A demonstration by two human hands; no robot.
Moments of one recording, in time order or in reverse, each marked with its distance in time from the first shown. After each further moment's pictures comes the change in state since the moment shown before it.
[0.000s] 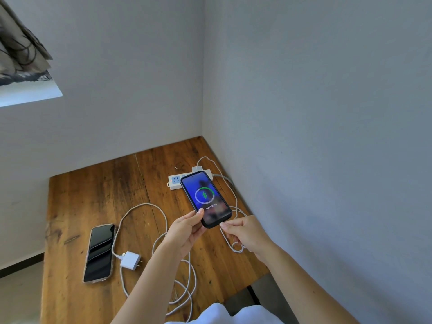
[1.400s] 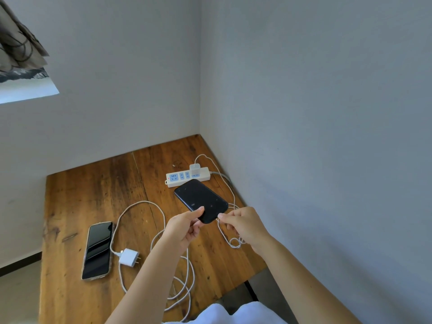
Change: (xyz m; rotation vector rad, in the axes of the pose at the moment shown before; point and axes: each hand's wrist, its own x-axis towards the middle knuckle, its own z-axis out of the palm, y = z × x) left_hand -0.004 0.005 0.004 0.092 0.131 -0.087; right_hand -0.011 -0.021 0.001 -0.032 0.101 -0.005
